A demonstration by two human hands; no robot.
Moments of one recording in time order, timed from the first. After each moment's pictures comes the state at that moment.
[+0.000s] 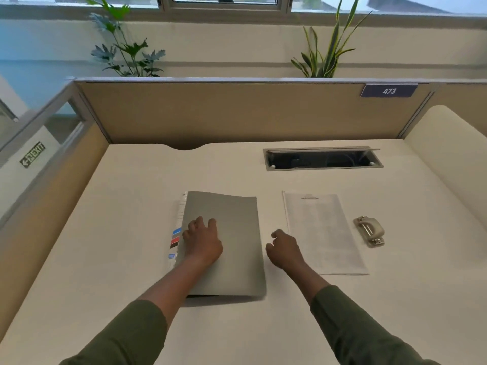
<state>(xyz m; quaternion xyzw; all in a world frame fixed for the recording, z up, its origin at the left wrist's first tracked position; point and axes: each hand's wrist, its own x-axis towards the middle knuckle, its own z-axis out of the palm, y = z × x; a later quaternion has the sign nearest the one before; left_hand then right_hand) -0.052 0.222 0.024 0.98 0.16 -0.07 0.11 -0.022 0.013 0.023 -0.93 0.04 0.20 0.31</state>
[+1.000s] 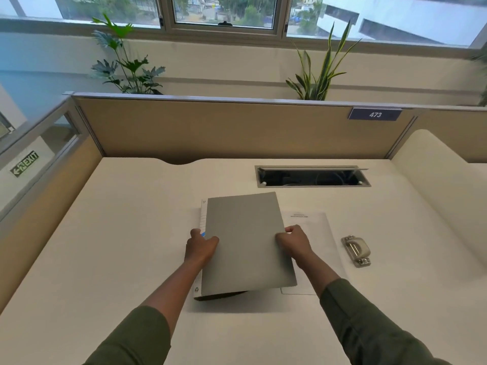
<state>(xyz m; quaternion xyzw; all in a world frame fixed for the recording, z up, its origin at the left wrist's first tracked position) -0.030 0.210 0.047 0.78 0.34 -0.08 0.51 0.025 -0.022 0.077 -0.85 0.15 0.19 0.48</state>
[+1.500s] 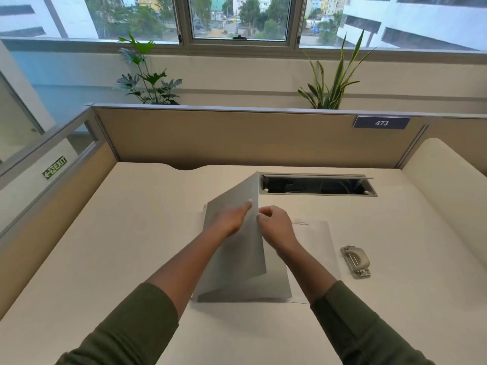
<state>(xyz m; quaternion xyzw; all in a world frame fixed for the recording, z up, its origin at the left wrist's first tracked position) 0.011 0.125 0.154 0.84 0.29 -0.12 0.45 0.024 0.003 0.141 -0.84 -0.01 0.10 0.53</state>
